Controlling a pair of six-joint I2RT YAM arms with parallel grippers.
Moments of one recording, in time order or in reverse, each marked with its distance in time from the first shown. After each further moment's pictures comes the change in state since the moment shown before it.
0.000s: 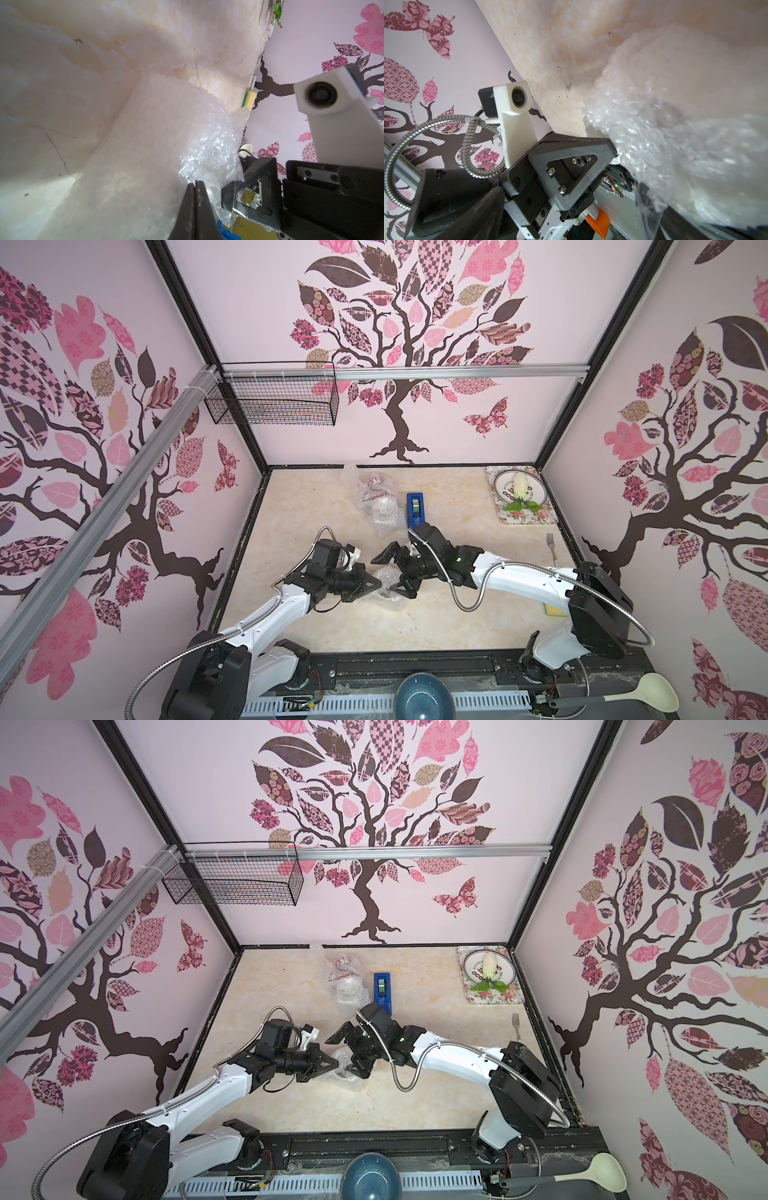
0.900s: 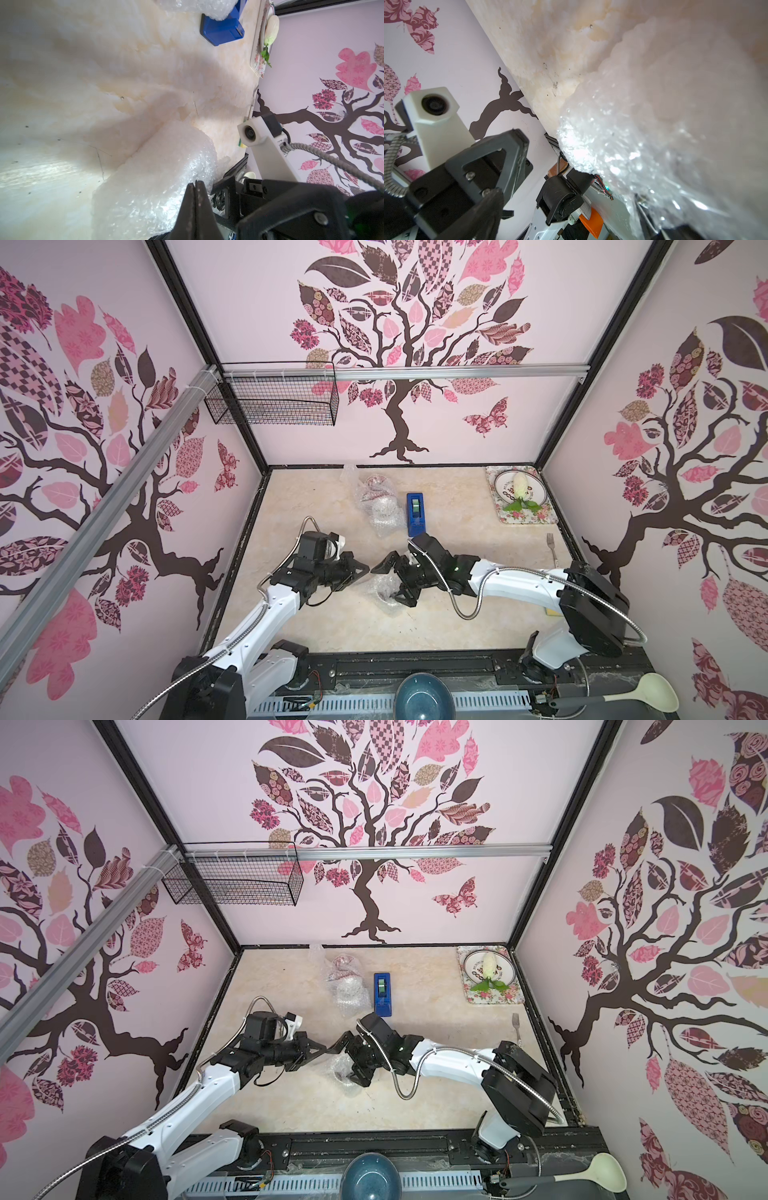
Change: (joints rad) left arm 0.108 -0.074 0.084 -0.131 -0.107 0.072; right arm 0.027 0.011 -0.153 0.188 0.000 0.020
